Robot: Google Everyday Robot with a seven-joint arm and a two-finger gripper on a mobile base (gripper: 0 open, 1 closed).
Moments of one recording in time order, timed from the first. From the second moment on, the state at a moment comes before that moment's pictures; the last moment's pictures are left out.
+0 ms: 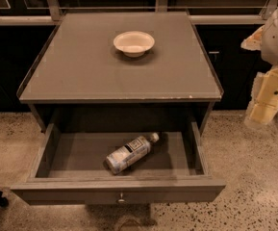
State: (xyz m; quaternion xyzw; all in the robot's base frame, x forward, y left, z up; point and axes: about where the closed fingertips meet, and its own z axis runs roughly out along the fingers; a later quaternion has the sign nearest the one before) arm 0.438 -0.217 0.976 -0.60 0.78 -0.03 0.16
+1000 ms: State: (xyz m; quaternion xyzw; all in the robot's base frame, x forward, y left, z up) arm 0.435 -0.199 0.909 -0.57 0.79 0.03 0.21
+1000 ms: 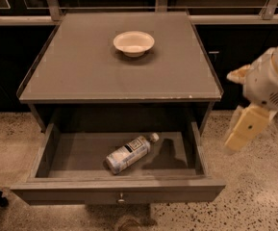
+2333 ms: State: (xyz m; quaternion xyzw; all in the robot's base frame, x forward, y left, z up) arm 0.435 -0.144 0.781 -0.48 0.82 0.18 0.25
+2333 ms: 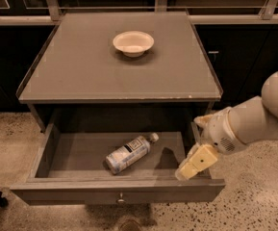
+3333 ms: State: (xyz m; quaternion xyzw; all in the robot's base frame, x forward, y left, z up) arm 0.464 -0.042 0.758 -0.50 0.77 0.24 0.30
